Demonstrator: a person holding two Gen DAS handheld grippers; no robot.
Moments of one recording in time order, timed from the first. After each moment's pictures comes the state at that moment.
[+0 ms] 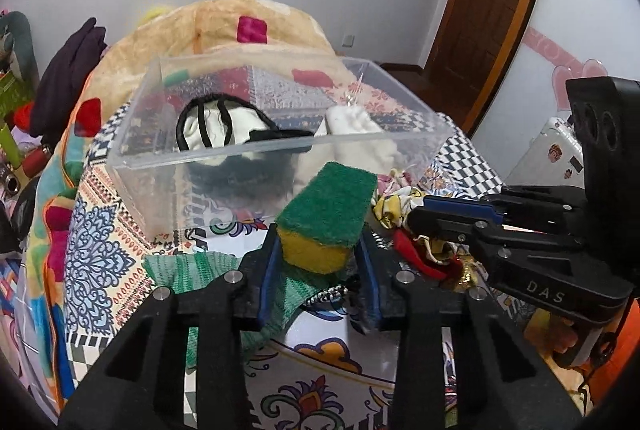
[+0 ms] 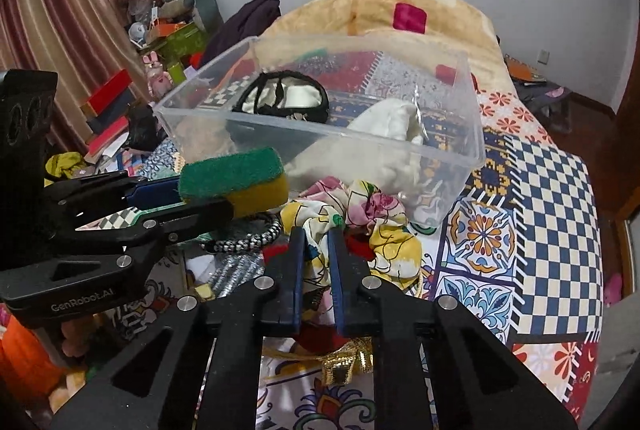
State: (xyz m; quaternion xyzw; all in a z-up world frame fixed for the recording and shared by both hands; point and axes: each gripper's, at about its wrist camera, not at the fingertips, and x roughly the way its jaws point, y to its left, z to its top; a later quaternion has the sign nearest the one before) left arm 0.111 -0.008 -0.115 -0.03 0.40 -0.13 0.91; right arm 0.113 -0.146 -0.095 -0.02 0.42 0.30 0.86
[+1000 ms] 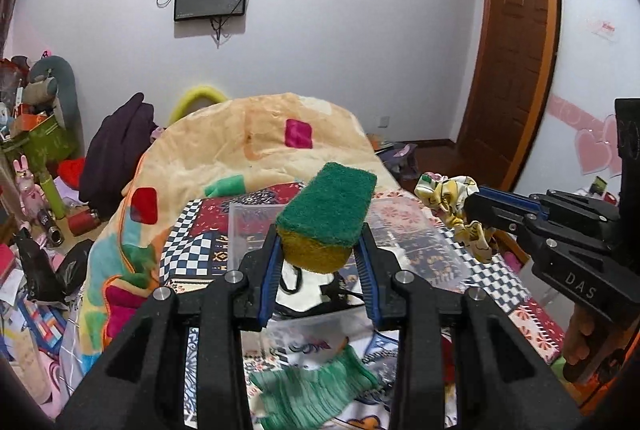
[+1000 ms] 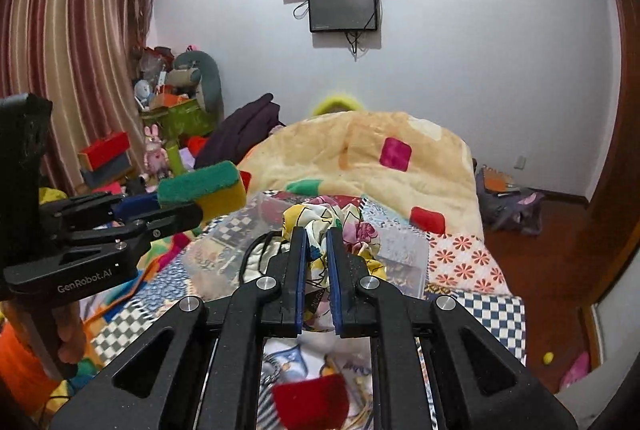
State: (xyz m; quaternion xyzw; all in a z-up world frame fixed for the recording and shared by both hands) left arm 0.131 0.030 -0.012 -0.02 0.28 -0.05 0.96; right arm 0.127 -0.133 0.007 -0.05 0.25 0.28 0.93
